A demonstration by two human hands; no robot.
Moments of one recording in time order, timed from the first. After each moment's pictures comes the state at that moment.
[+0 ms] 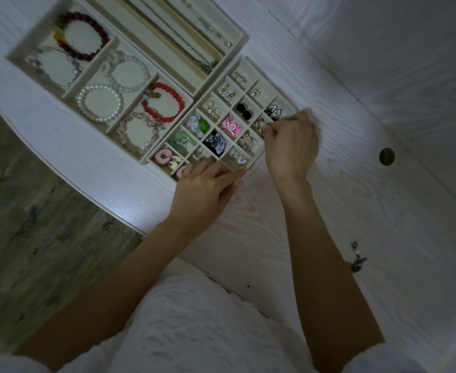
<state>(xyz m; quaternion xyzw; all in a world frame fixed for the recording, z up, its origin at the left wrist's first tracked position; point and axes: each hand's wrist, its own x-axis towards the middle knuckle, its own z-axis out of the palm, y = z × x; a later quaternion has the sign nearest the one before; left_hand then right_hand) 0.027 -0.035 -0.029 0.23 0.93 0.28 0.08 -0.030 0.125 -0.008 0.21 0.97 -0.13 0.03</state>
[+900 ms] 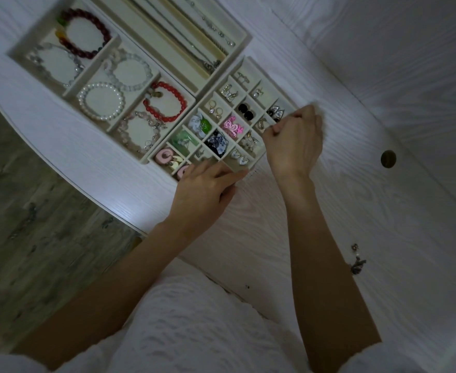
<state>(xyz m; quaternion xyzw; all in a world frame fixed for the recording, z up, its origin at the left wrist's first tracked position) 0.027 -0.034 -0.031 0.23 0.93 0.28 0.06 -0.037 0.125 -0.006 0.21 0.97 -0.10 0.02</state>
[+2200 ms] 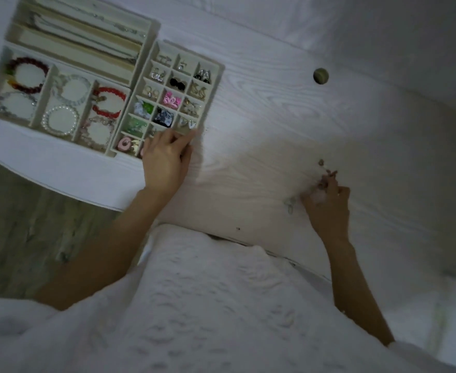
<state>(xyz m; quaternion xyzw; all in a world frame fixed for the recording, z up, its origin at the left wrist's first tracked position) 0.035 -0.033 -0.035 0.26 0.94 0.21 0.00 0.236 0.208 -0.002 0.46 0.84 -0.28 0.07</state>
